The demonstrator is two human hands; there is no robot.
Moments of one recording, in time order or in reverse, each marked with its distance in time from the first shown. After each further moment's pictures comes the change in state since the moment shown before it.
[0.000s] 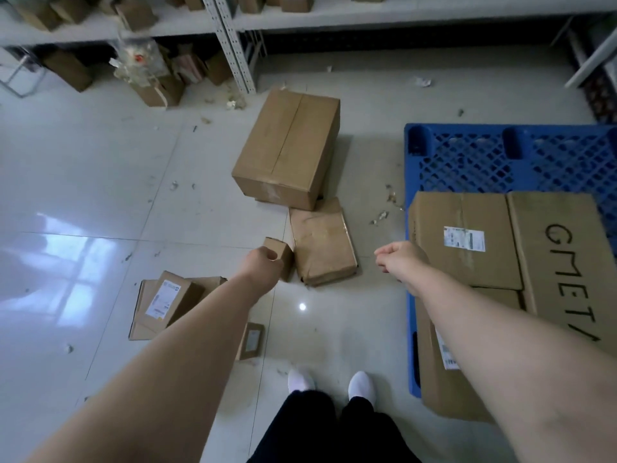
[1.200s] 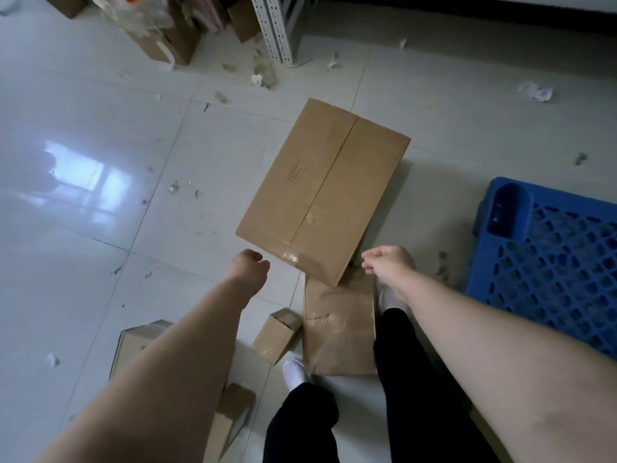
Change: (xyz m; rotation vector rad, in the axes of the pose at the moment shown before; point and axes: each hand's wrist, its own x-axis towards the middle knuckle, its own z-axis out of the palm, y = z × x) left_hand 0.436 0.176 -0.104 -0.206 0.057 -0.396; right_hand 0.406 -0.309 0.109 -0.055 -0.212 0.143
